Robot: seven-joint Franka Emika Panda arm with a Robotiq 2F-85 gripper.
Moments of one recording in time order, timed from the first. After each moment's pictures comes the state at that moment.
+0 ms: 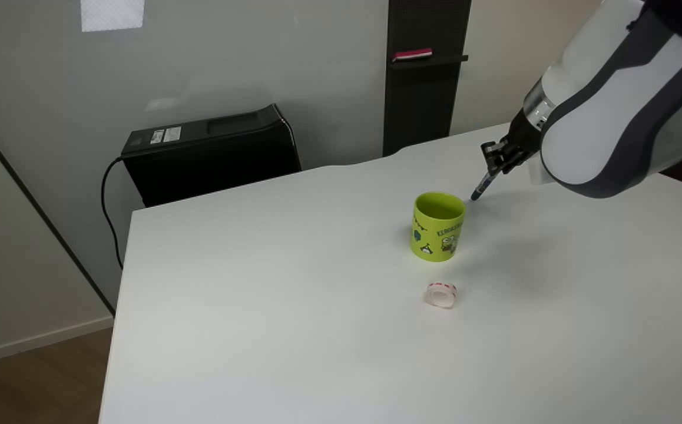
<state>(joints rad) 0.46 0.69 -0.43 -2.19 0.20 3.36 0.23</state>
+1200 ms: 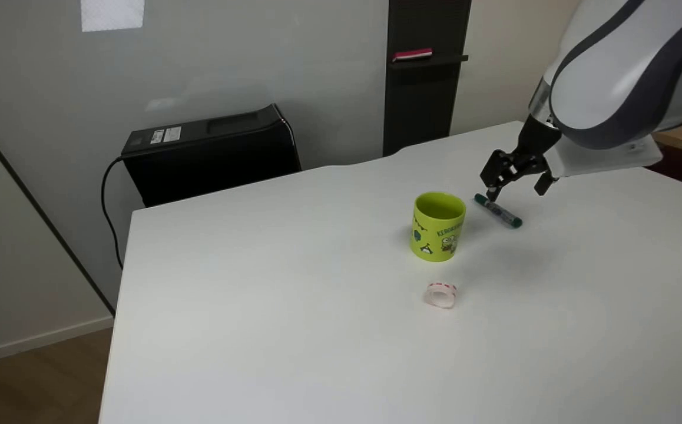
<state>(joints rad) 0.28 0.56 -0.27 -2.19 0.17 2.98 0.18</state>
